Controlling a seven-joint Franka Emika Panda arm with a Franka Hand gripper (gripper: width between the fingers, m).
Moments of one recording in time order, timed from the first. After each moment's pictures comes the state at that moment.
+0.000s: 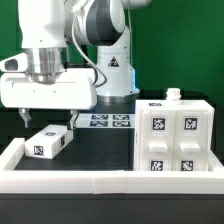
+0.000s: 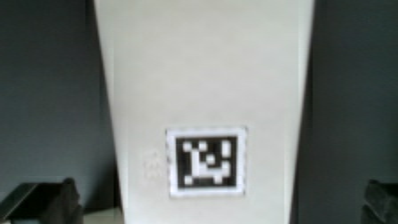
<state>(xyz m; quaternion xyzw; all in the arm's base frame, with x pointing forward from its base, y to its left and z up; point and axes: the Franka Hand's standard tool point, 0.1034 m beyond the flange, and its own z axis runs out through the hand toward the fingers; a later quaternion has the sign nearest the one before) 0.471 -0.156 0.029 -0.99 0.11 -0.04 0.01</state>
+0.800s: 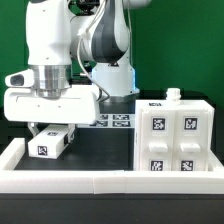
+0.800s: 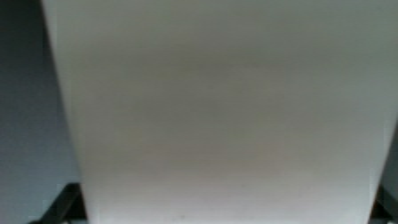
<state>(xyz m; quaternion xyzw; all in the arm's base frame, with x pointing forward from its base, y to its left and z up) 0.468 -0.150 0.007 -0.99 0.10 -0.05 0.00</state>
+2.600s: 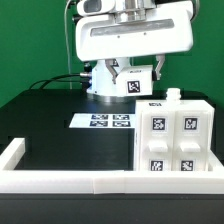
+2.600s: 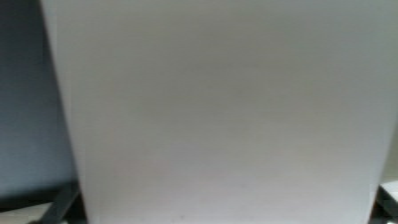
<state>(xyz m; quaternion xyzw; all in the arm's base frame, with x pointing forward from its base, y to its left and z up) 0.553 0.020 0.158 -0.99 0.08 -0.04 0.06</state>
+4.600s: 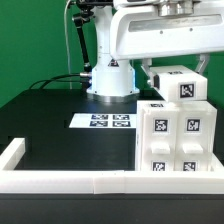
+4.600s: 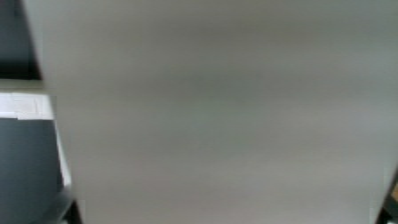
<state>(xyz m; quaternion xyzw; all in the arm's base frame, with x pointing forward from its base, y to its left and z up) 0.624 0.076 0.166 -1.00 -0.04 -0.07 0.04</state>
